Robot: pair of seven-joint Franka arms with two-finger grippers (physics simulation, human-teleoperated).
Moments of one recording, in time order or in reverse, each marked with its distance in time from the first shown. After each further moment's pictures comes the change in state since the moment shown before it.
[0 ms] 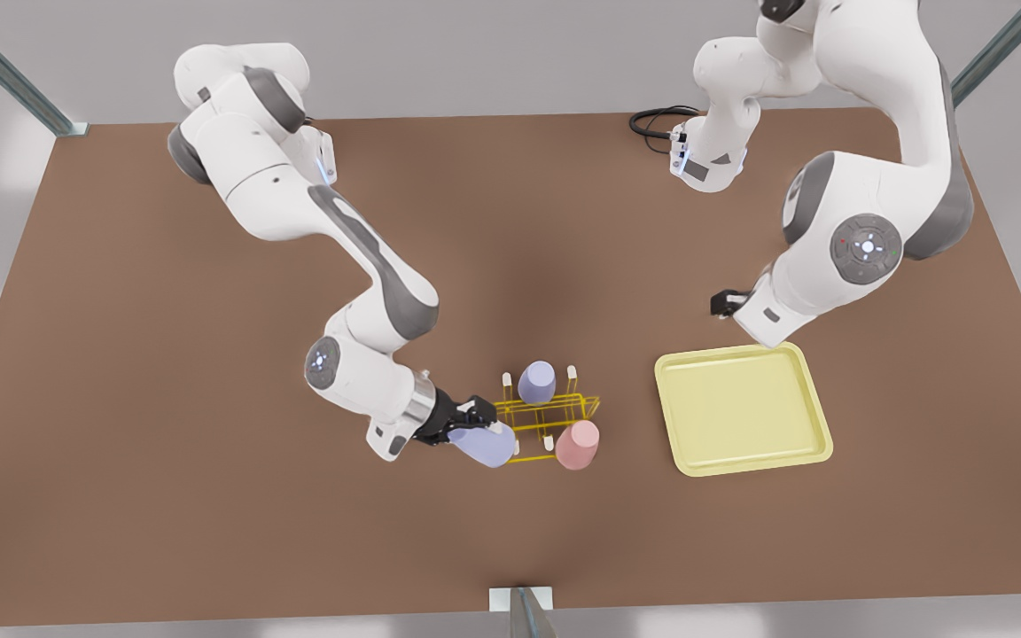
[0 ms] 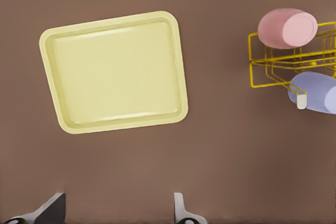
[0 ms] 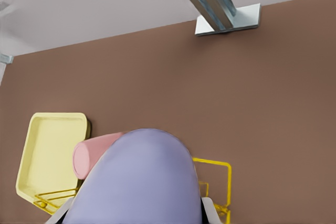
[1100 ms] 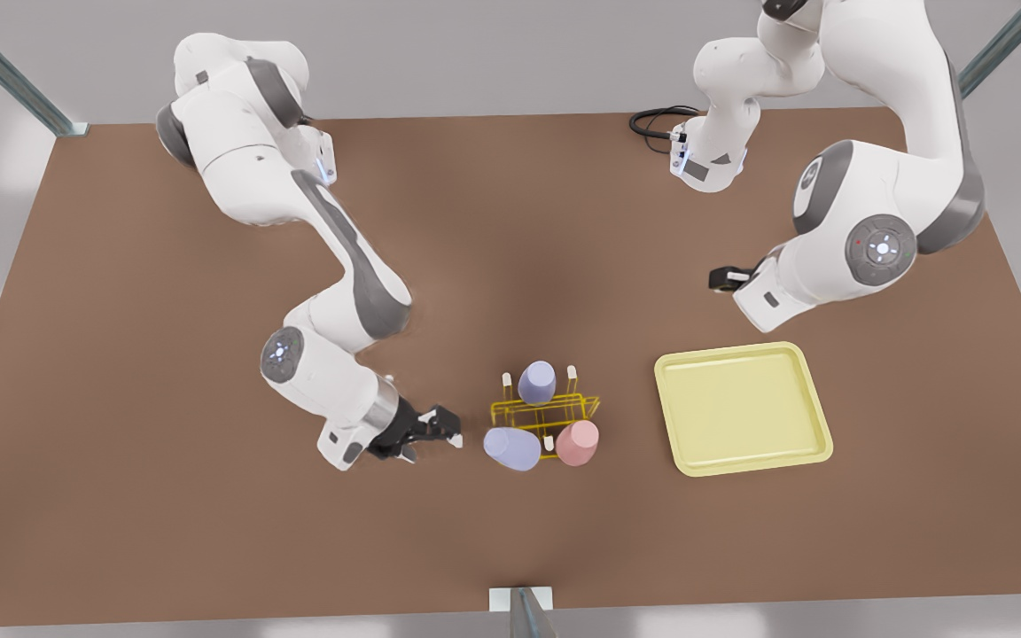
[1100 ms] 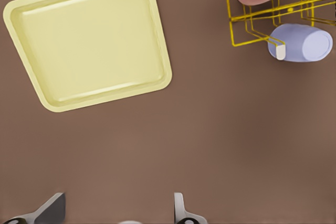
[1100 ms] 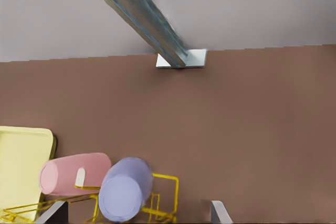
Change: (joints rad) left arm 0.023 -0.009 -0.034 0.024 -0.066 -0.127 0.092; right arm 0.020 -0.132 -0.236 0.043 -0.119 -0.223 0.003
